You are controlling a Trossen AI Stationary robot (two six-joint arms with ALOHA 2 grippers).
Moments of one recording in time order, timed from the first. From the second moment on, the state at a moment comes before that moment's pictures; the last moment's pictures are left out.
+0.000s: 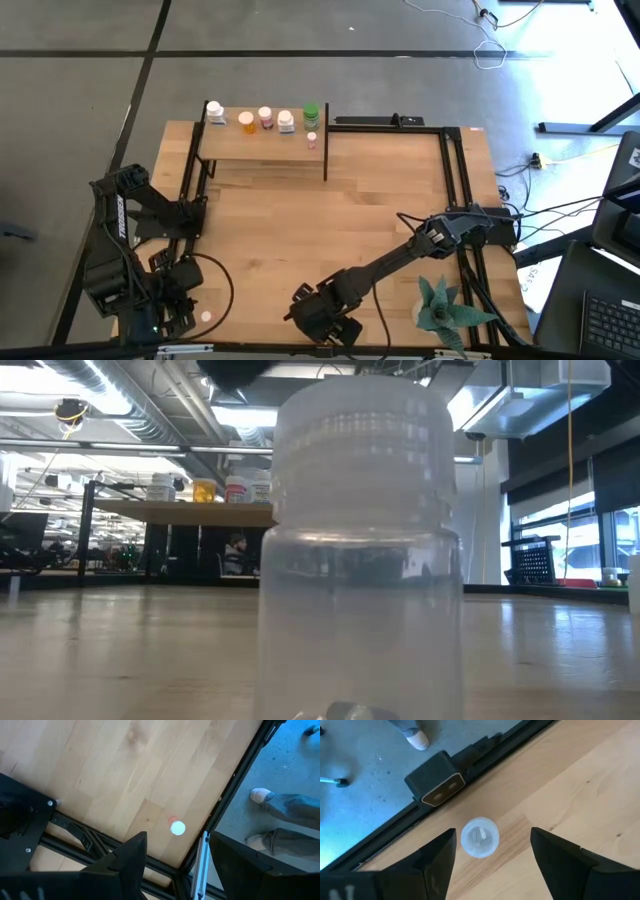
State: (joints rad) left arm -1.15 1.57 1.77 -1.55 -0.28 -1.67; right arm 0.51 2.44 2.31 -1.05 -0.21 -0.38
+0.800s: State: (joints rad) left arm -1.15 1.57 1.77 -1.48 -0.37 -1.48; right arm 0.52 2.52 2.31 -1.03 -0.21 -0.40
